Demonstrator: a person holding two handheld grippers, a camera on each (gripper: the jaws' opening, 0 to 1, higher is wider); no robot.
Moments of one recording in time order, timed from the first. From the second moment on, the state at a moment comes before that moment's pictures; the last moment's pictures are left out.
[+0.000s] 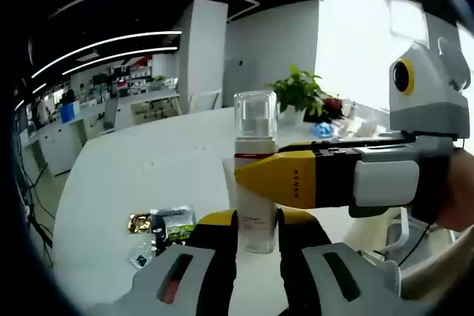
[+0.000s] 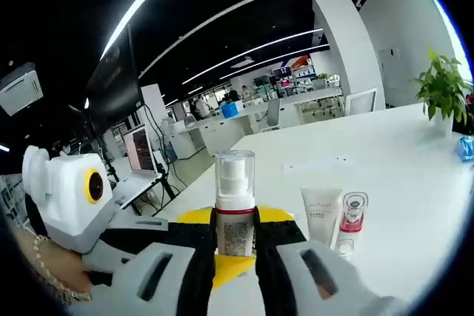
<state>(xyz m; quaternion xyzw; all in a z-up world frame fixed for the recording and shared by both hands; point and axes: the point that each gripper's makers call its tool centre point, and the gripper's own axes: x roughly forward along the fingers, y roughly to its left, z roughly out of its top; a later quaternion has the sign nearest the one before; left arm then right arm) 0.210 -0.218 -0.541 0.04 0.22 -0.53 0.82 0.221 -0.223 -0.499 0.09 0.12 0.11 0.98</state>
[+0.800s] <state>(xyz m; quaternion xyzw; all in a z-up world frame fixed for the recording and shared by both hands) 0.152 -0.195 -0.473 0.03 0.17 -0.83 0.54 0.176 -0.175 -0.441 0.05 0.09 0.44 0.89</state>
